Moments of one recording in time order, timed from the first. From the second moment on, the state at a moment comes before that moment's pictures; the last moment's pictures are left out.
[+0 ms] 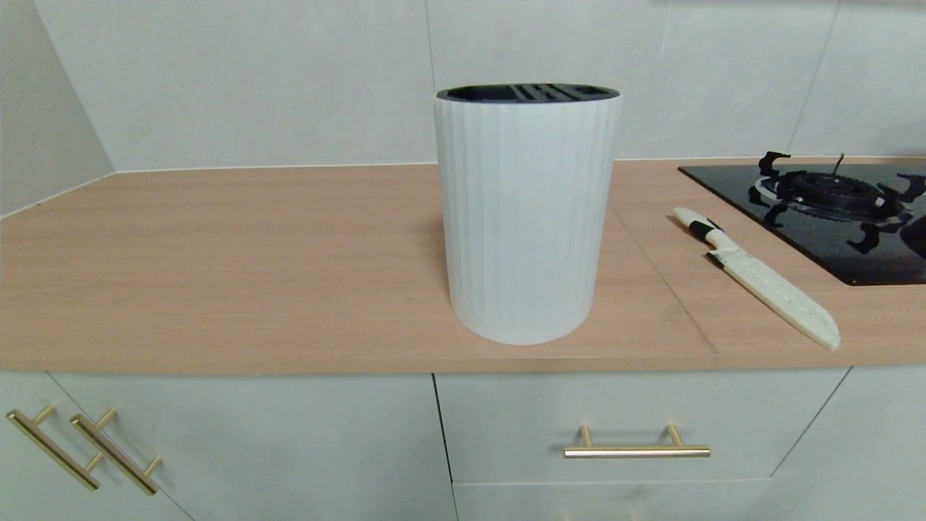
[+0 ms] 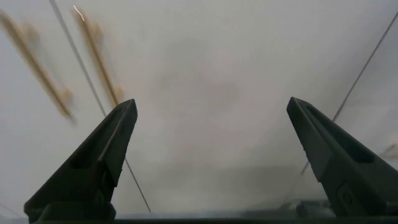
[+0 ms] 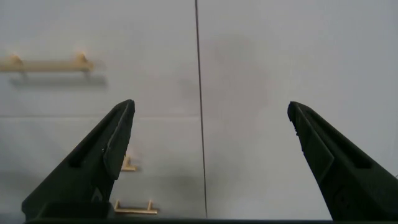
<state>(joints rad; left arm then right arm) -0.01 0.00 0.00 0.00 -0.02 0.01 0.00 0.00 0.00 0.00 0.02 0.02</state>
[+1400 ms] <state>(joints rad) -0.01 0.00 0.00 0.00 -0.02 0.01 0.00 0.00 0.00 0.00 0.02 0.02</state>
